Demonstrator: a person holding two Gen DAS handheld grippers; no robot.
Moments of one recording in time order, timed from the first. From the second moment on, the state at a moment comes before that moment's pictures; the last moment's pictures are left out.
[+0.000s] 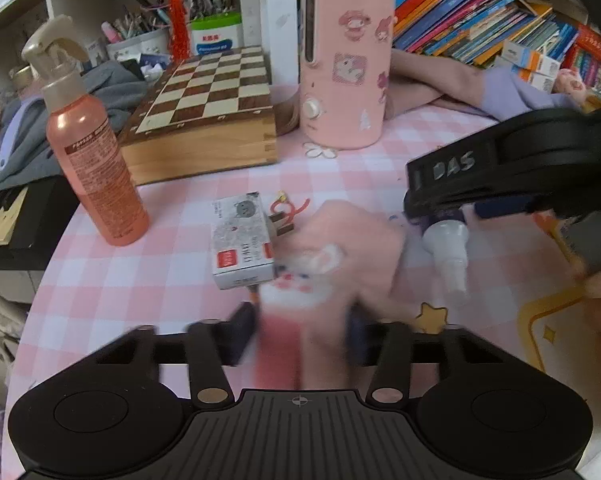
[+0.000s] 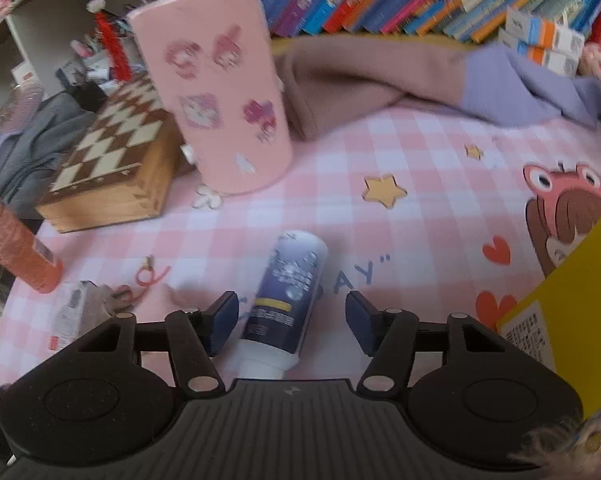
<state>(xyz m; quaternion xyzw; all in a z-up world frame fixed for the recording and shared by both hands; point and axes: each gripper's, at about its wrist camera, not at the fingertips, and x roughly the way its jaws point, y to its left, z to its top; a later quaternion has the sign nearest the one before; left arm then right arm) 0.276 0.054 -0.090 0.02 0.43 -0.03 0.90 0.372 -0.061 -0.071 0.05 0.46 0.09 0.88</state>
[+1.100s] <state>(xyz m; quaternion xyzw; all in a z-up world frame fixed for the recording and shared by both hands) 0.162 0.064 -0.014 -0.05 0.36 -0.08 0.93 0.232 -0.097 -0.012 0.05 0.41 0.18 0.89</state>
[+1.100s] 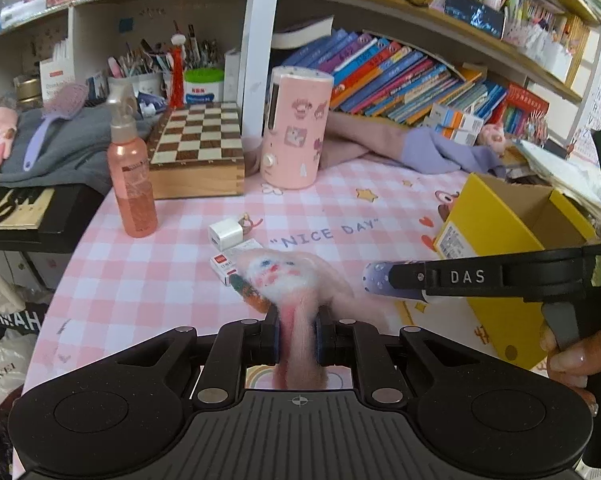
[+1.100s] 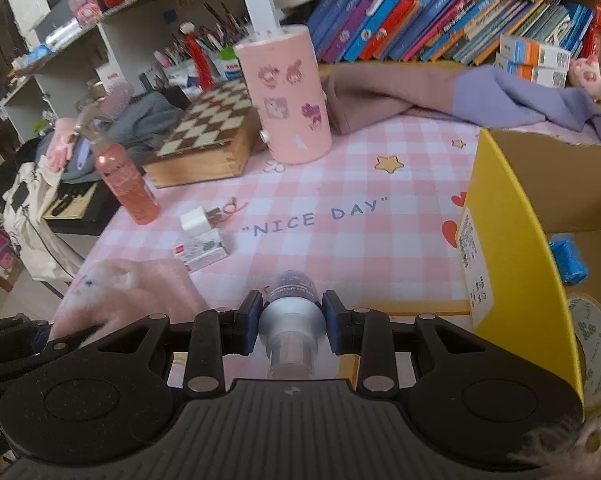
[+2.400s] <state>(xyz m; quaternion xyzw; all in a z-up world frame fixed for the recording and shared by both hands) 0.002 0.047 0.048 -0.04 0.29 -0.20 0.93 0.001 -0.143 0.060 0.07 0.34 0.14 0.93</state>
